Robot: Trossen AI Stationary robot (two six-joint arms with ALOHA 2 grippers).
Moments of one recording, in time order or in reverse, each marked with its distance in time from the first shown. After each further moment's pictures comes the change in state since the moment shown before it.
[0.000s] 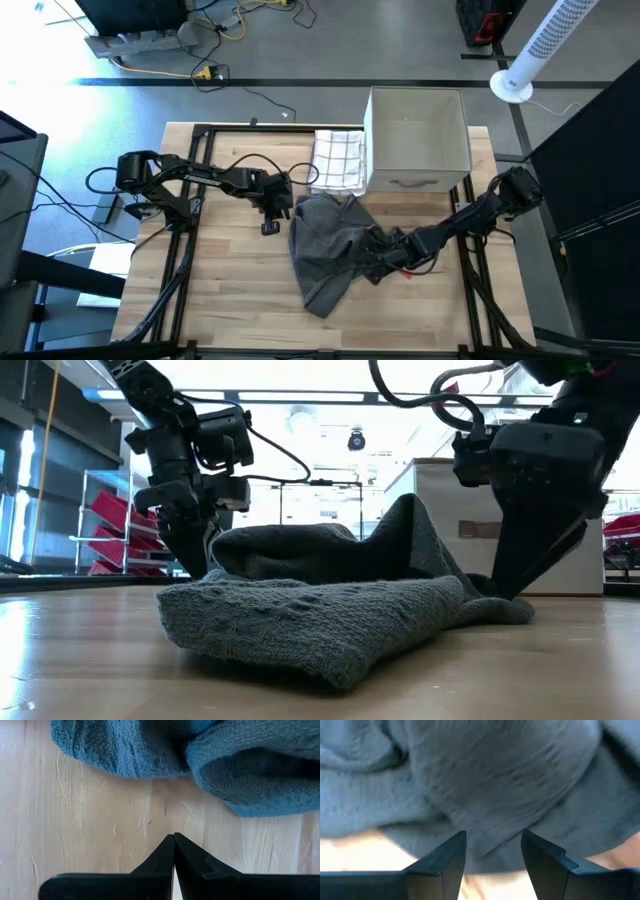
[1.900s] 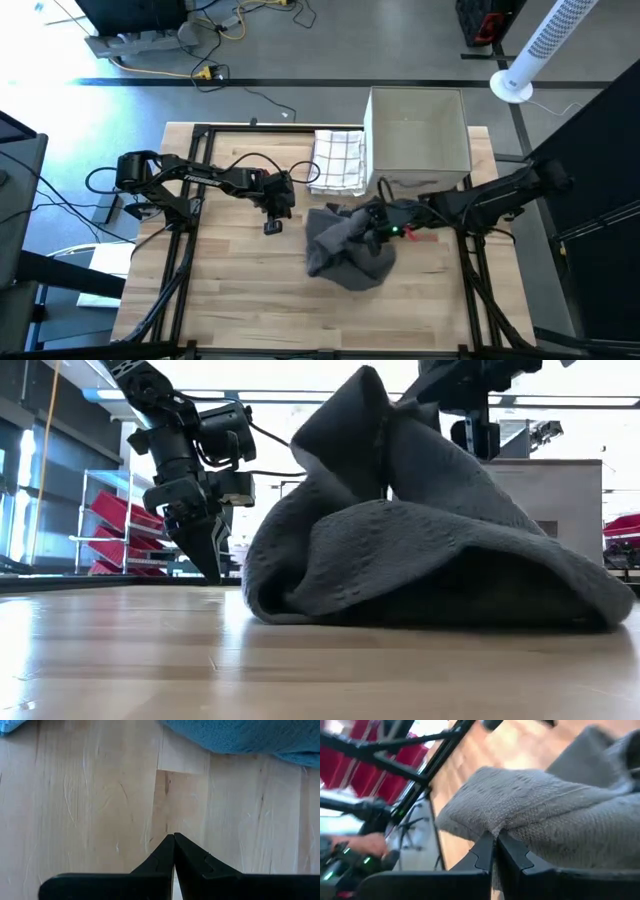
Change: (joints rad) left arm 0.001 -0.001 0.001 0.050 0.007 -0.001; right arm -0.220 -0.322 0.001 0.324 -0.344 -0.068
